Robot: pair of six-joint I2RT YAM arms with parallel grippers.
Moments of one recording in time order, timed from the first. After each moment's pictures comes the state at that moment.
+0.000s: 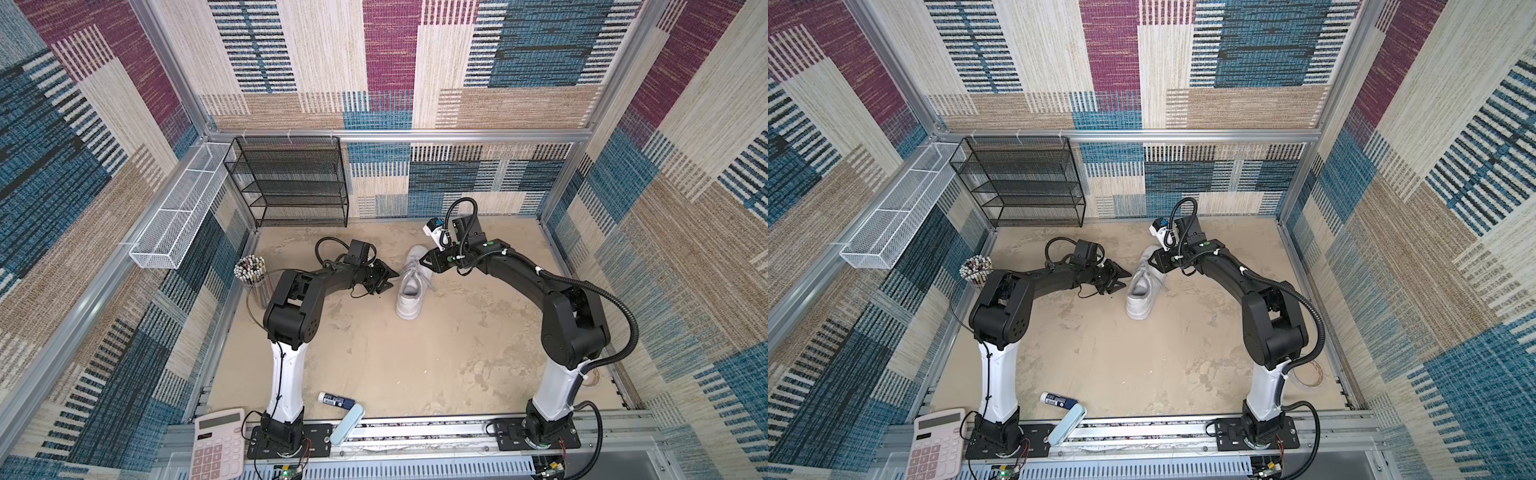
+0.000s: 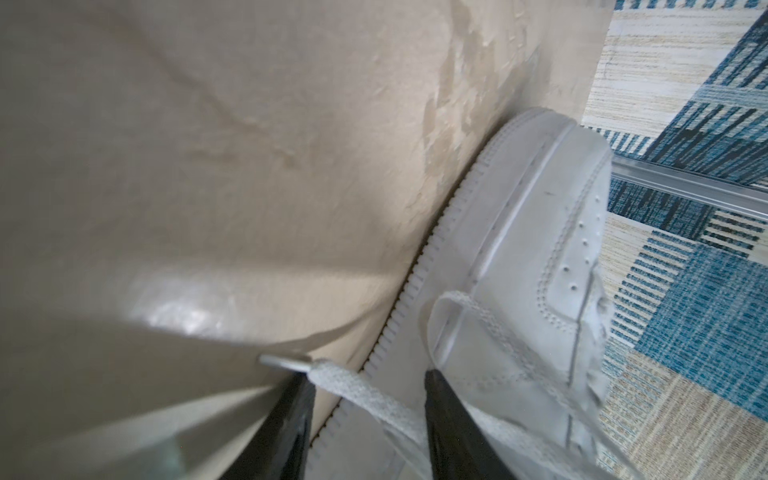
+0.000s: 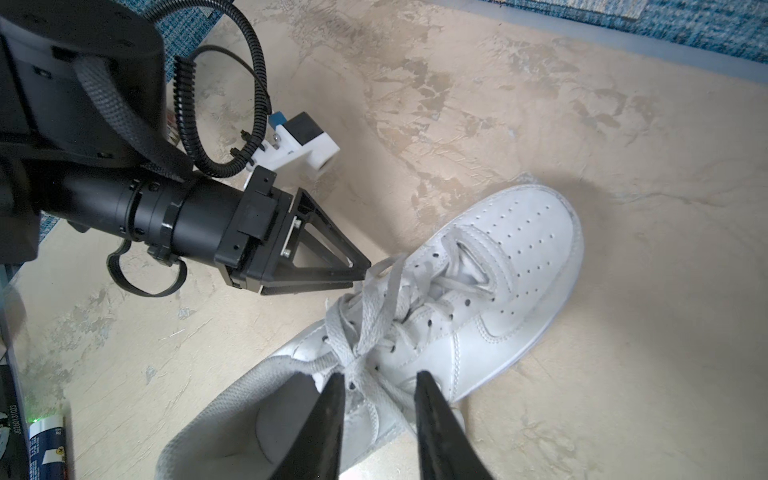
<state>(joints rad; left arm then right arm) -0.36 2.16 1.38 -0.07 0.58 -1.17 0.36 1.85 1.45 -0.41 -0.46 -0.05</state>
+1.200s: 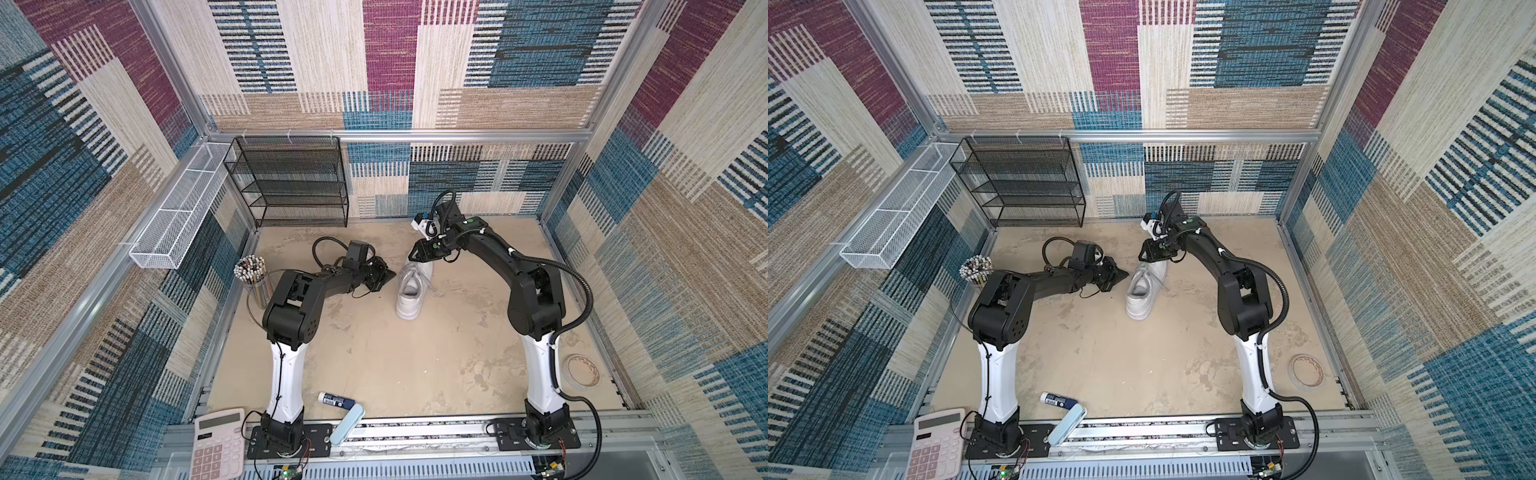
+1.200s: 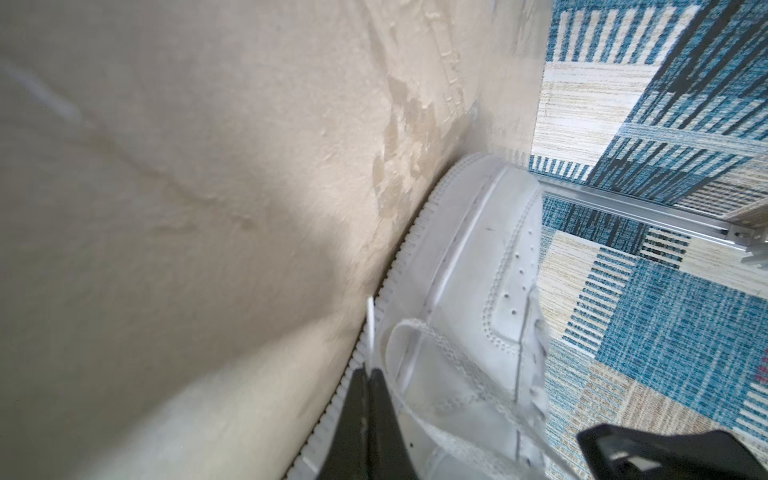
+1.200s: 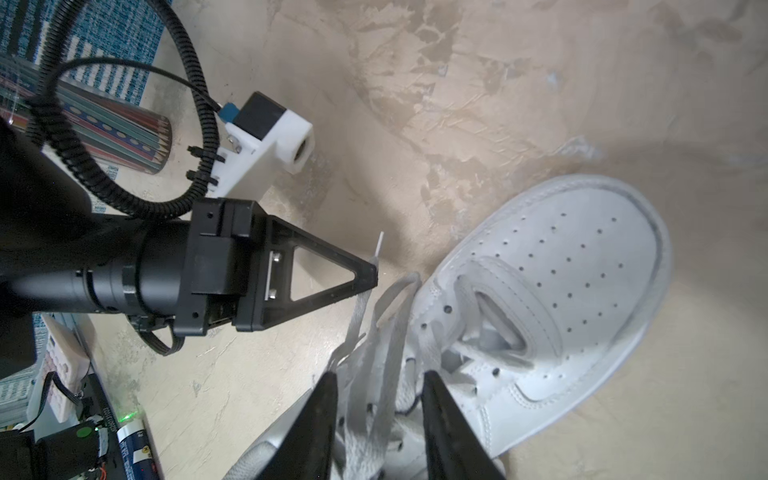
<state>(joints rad) -0.35 2.14 1.33 0.09 0.55 -1.24 0.37 2.19 1.96 -0.82 -0.51 0.06</state>
